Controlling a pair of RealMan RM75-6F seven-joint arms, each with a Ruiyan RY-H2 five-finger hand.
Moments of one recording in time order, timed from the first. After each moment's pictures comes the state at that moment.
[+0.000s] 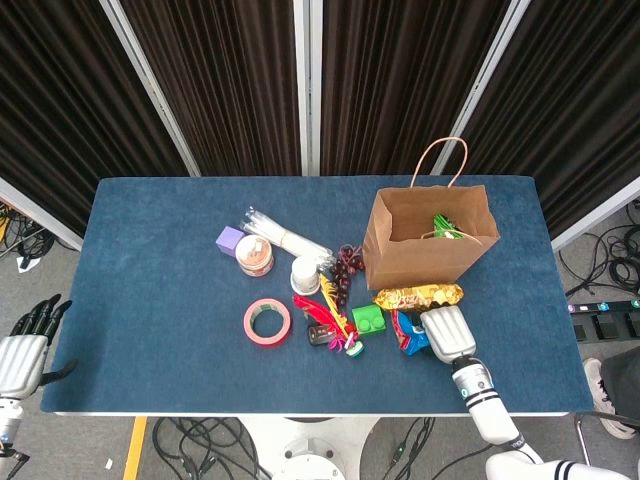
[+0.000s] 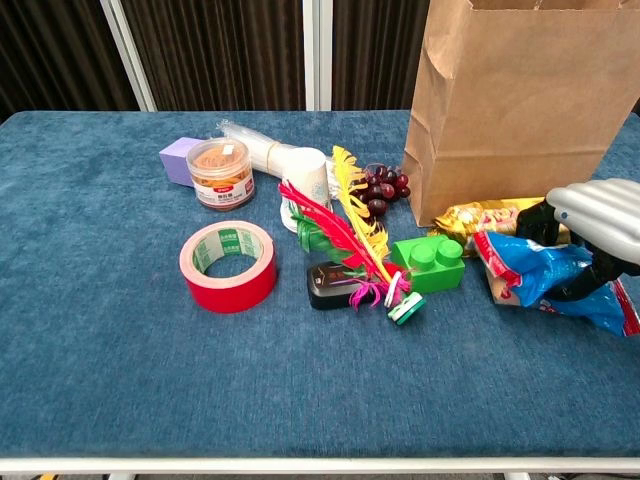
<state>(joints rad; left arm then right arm) -0.09 -1.35 0.02 -1.08 1.52 1.42 -0.26 0.43 -1.53 0.06 -1.53 -1.25 1.12 -0.51</state>
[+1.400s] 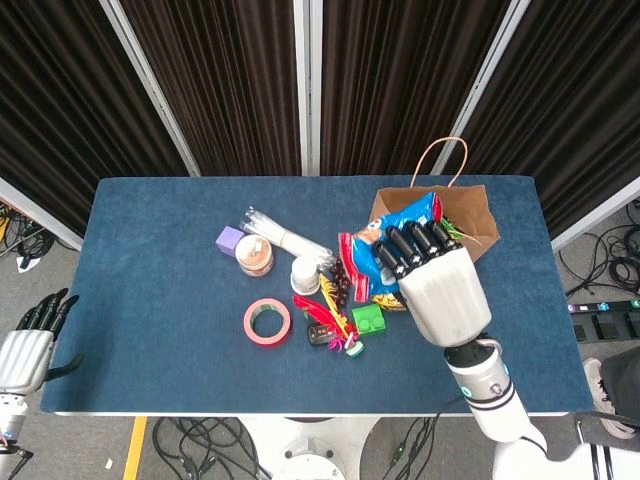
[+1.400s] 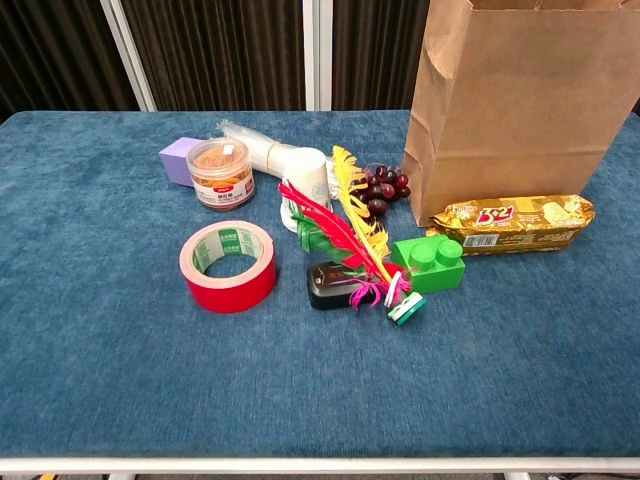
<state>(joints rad) -0.10 -1.31 0.01 -1.16 1.54 1.43 -0.22 0.60 -1.27 0.47 -2.11 -1.56 1.36 -0.88</state>
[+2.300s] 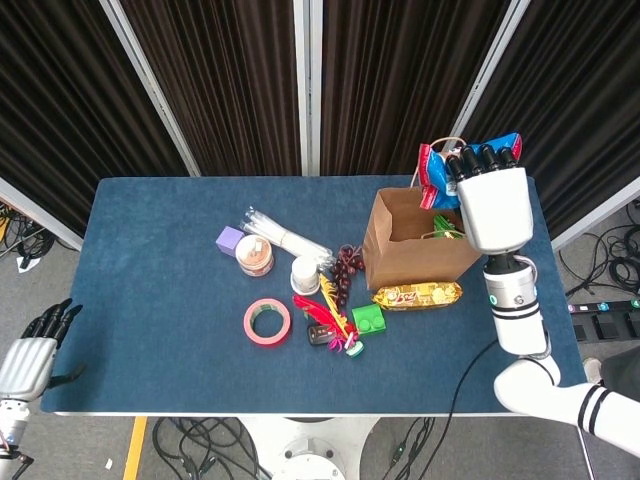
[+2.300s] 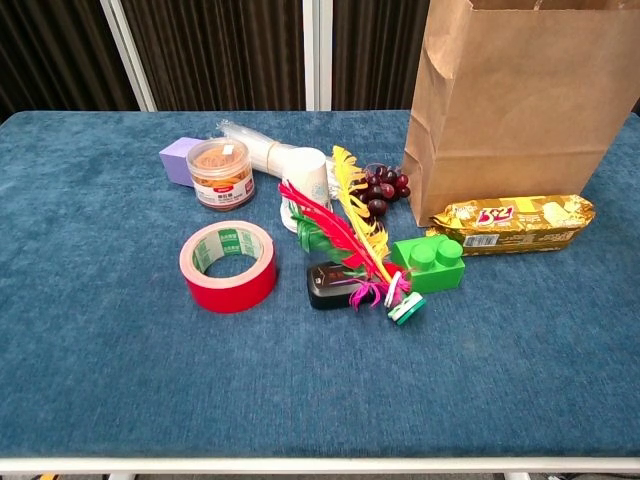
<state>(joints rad) -0.09 -1.35 0.04 -1.10 1.54 1.40 -0.27 0.68 -1.28 0.49 -1.62 -1.36 1.35 -0.72</state>
